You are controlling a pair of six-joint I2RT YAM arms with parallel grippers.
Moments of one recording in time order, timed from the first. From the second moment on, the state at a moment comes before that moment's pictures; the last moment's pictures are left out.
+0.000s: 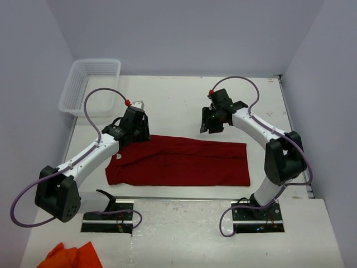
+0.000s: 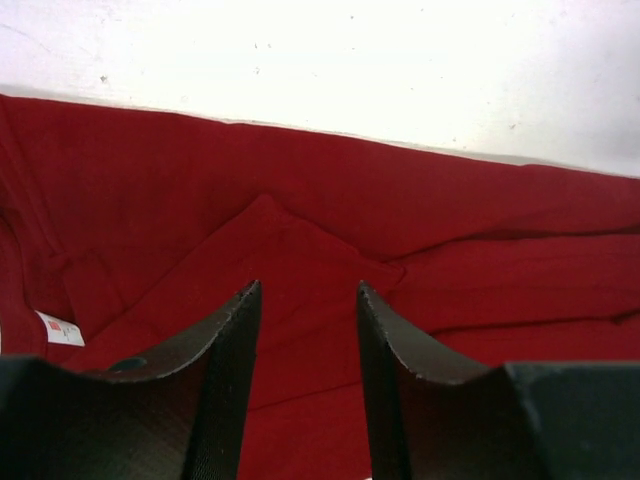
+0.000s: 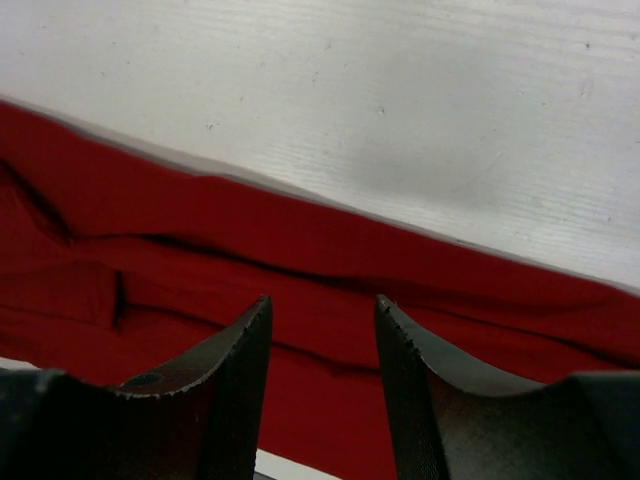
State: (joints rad) left arm -0.47 1.28 0.93 -0.52 -0.17 -0.51; right arm 0.42 1.70 1.29 -0.65 -0.13 0.44
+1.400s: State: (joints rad) left arm -0.47 1.69 1.05 -0.48 -0.29 -0.48; right arm 0.28 1.31 1.16 -0.65 -0.12 0.41
